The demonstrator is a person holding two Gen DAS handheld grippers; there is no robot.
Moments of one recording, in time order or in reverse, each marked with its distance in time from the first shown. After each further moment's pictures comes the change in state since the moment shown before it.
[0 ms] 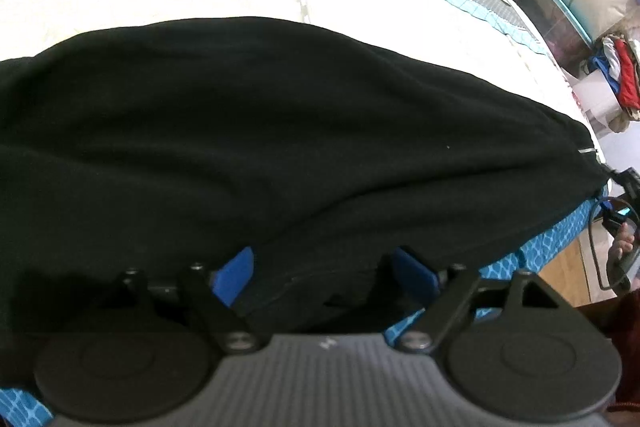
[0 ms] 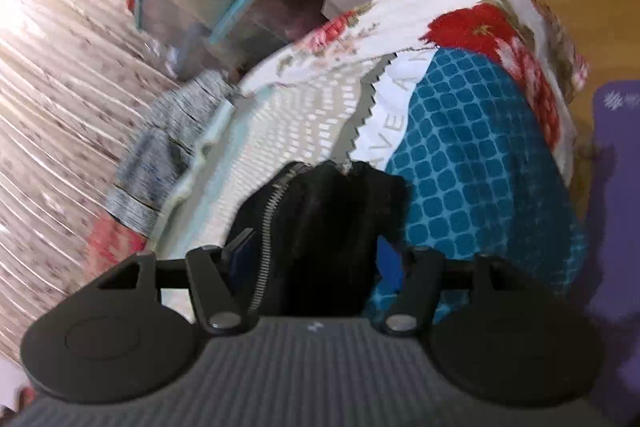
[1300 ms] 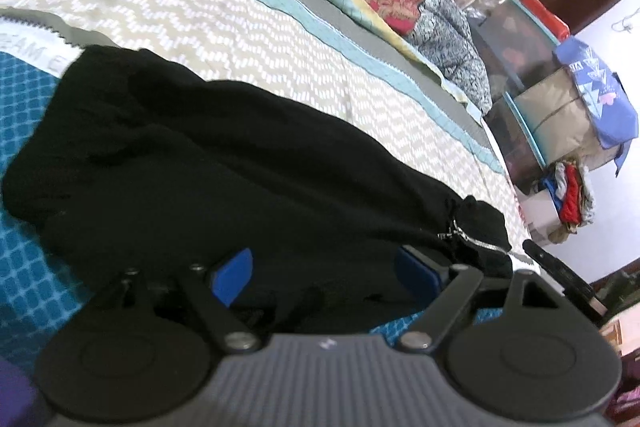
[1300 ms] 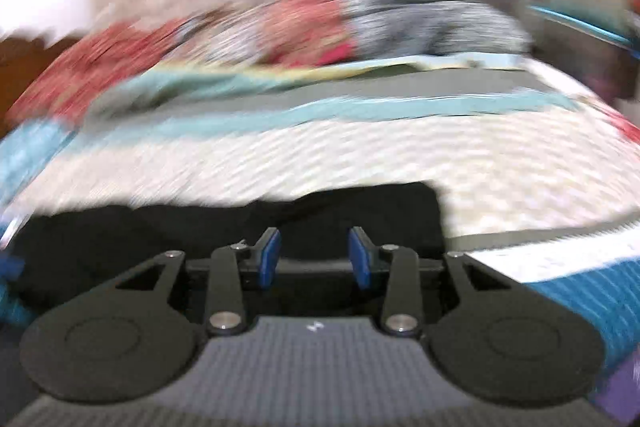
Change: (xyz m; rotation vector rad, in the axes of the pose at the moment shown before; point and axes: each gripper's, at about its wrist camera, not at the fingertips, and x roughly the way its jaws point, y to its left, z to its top) left arm -0.107 0.099 -0.046 -0.236 -0.267 -0.194; right arm -0.007 0.175 -0.138 -0.900 0.206 0.270
